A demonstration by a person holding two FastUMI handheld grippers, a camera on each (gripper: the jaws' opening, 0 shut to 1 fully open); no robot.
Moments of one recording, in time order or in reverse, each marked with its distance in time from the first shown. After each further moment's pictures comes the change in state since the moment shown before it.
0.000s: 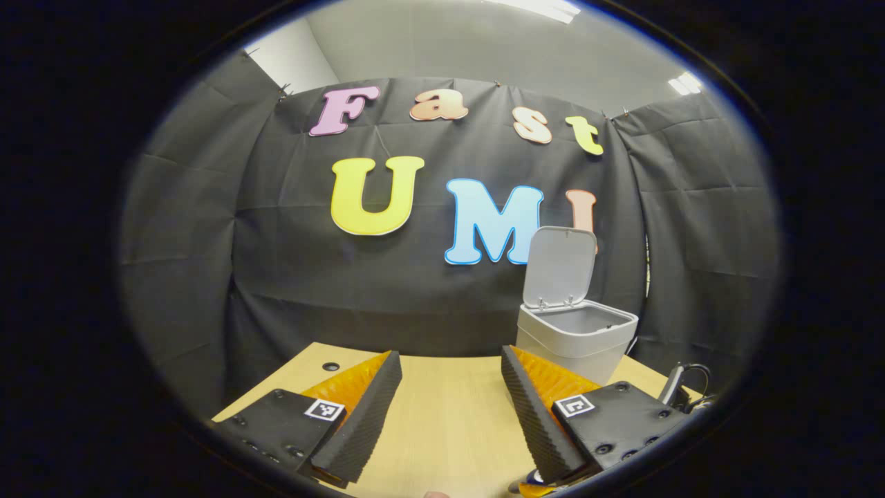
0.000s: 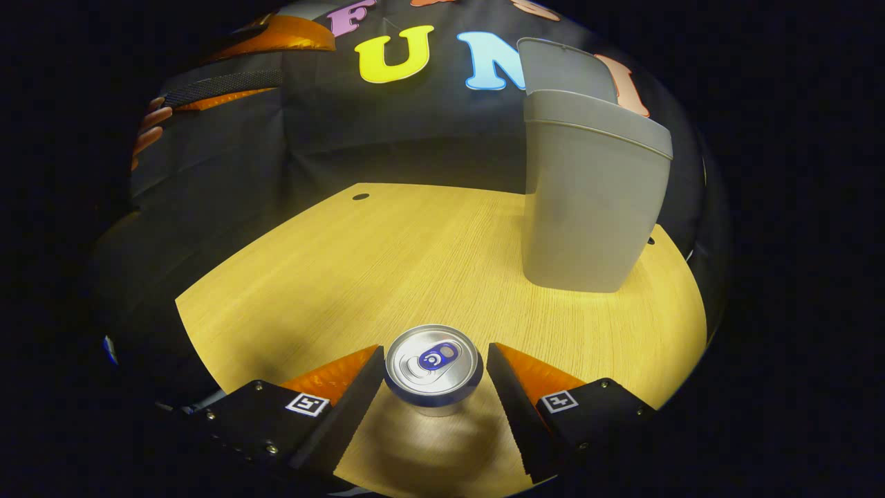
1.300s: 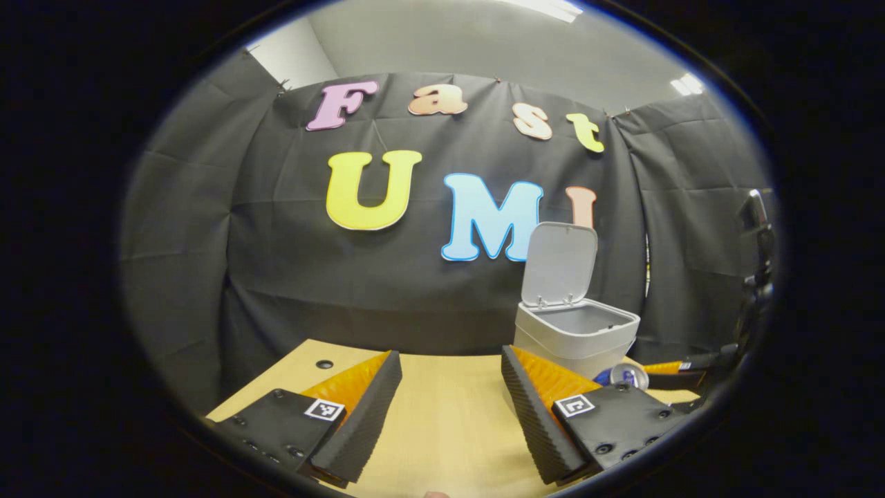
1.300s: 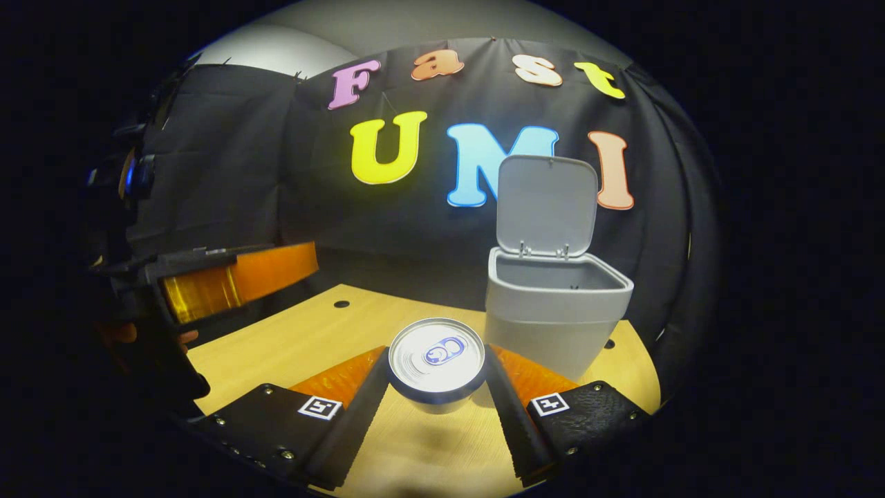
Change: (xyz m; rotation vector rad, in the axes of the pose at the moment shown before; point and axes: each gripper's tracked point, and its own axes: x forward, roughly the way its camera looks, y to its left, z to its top) left arm 0.018 -0.005 -0.006 -0.014 0.012 -0.011; right arm -0.078 -0.054 0.194 -0.050 -0.454 -0.093
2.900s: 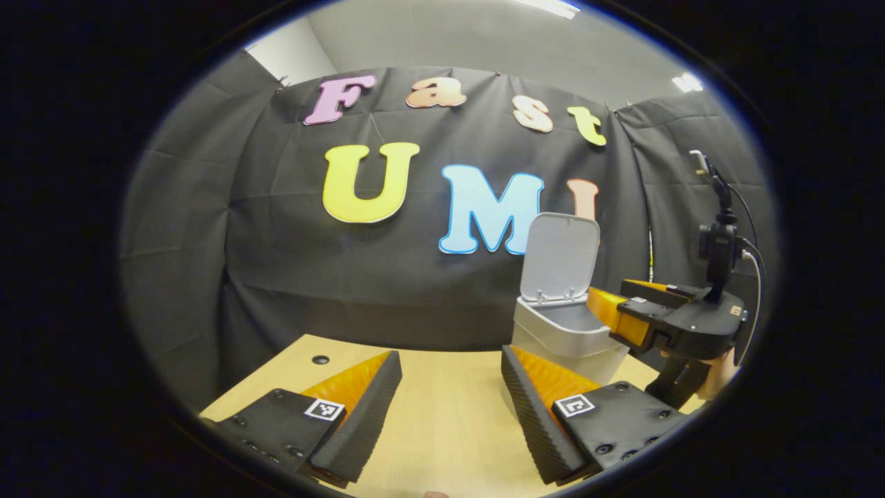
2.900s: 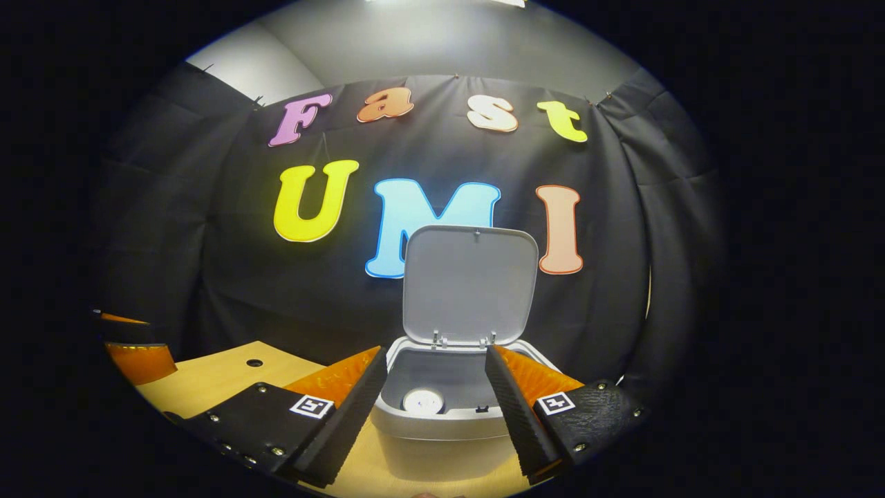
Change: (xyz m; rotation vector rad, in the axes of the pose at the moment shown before) left arm 0.015 -0.011 -0.011 0.009 0.024 0.002; right arm 0.071 -0.114 0.082 -0.031 -0.211 -0.253
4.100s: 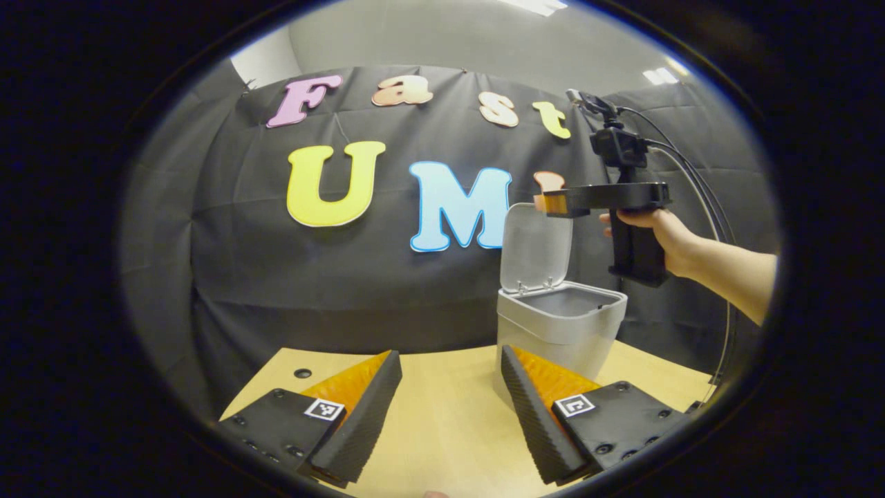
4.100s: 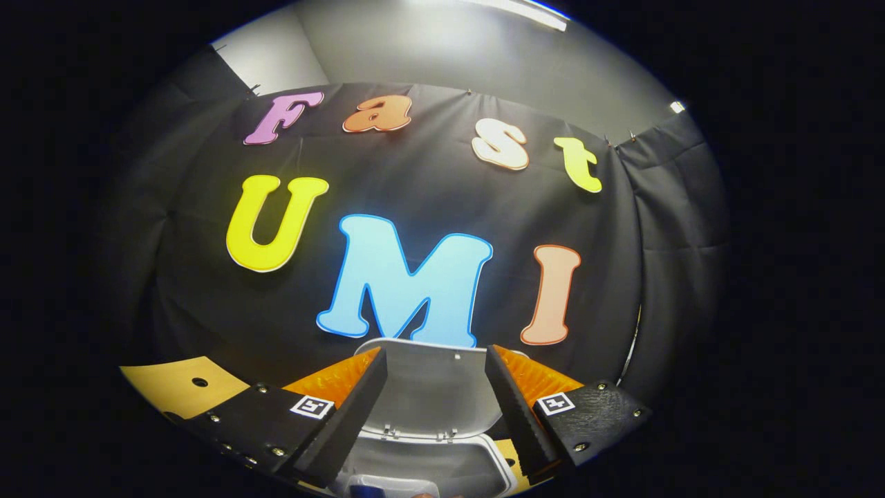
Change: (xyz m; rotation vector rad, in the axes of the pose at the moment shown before) left arm 0.015 0.017 -0.007 0.076 0.005 -0.141; right arm 0.115 -0.031 0.134 -0.142 -0.085 -0.120
